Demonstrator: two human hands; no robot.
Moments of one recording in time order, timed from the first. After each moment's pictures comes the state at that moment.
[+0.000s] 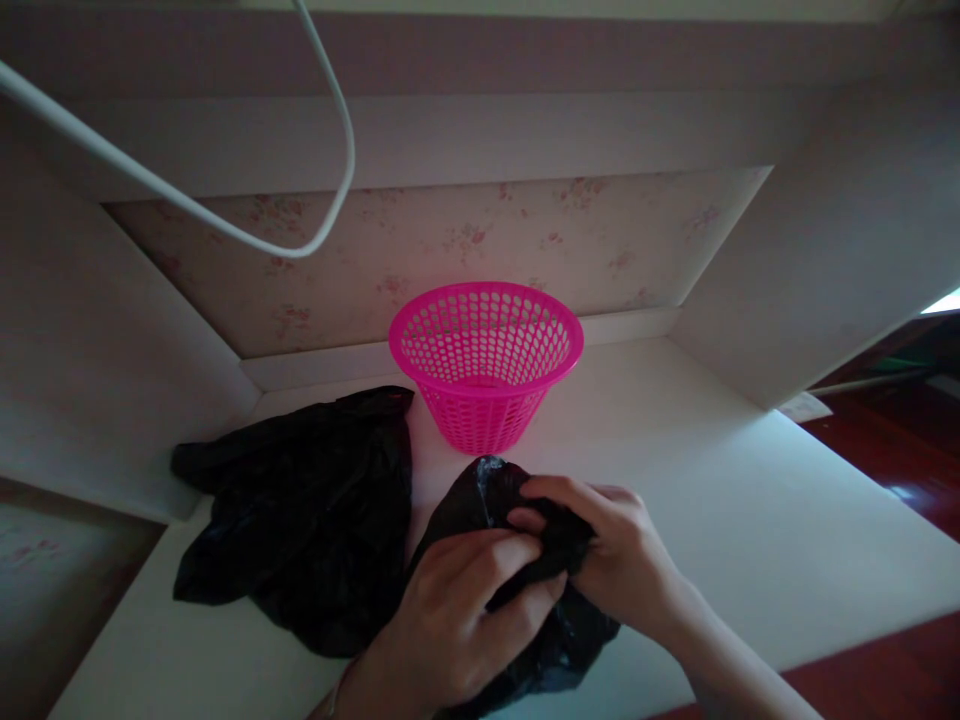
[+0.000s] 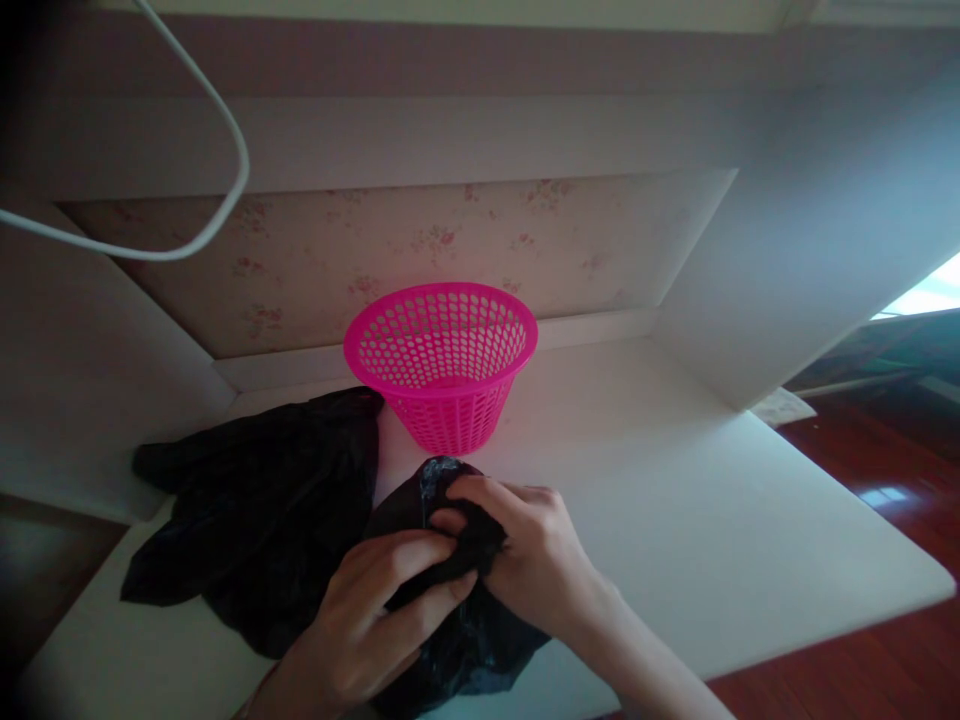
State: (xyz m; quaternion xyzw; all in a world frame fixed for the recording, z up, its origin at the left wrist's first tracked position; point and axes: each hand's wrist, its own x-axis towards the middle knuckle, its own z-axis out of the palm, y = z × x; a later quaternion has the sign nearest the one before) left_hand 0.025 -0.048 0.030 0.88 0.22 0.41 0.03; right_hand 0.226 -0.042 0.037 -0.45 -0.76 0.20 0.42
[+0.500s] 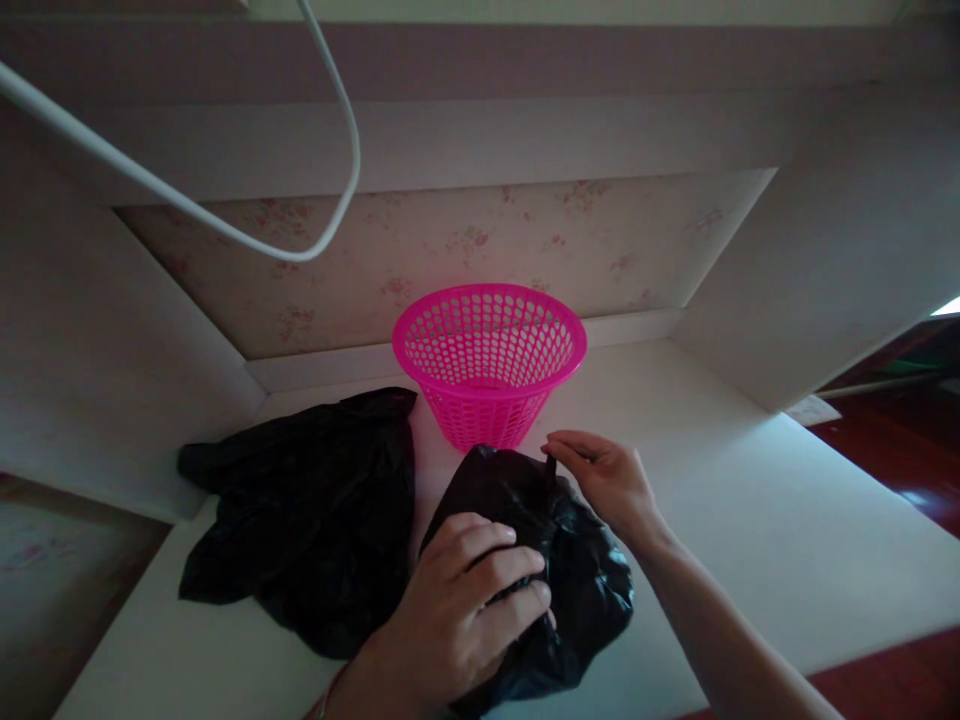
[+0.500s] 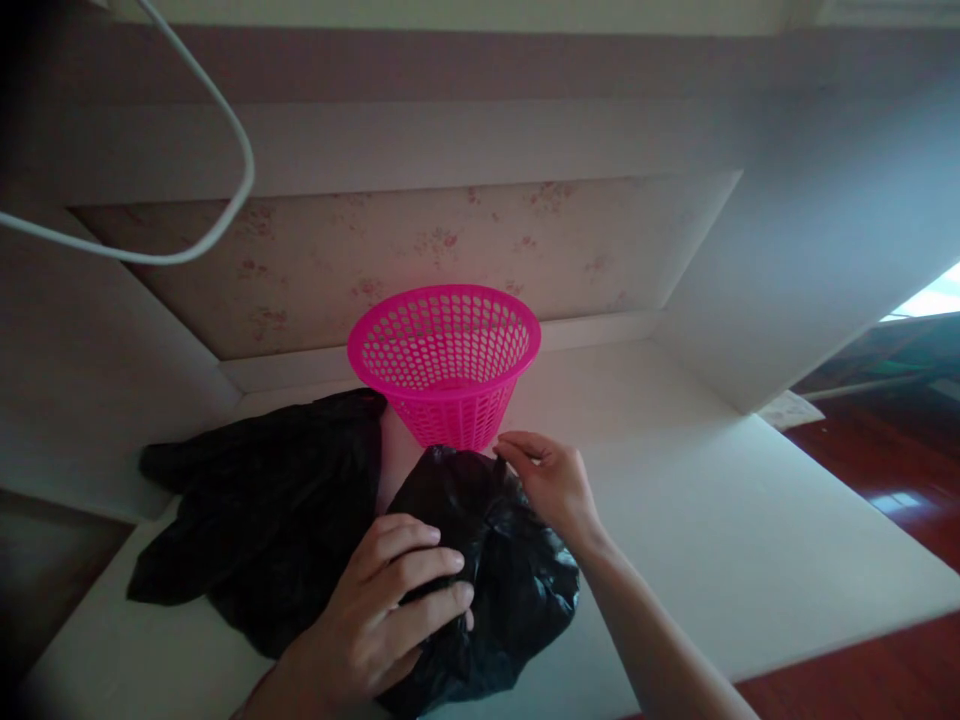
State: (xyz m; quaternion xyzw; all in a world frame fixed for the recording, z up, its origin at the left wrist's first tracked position) left_hand 0.013 -0.045 0.017 0.90 0.21 0.39 0.02; right_hand 0.259 0.018 -0.020 -0.64 -0.51 0.32 0.48
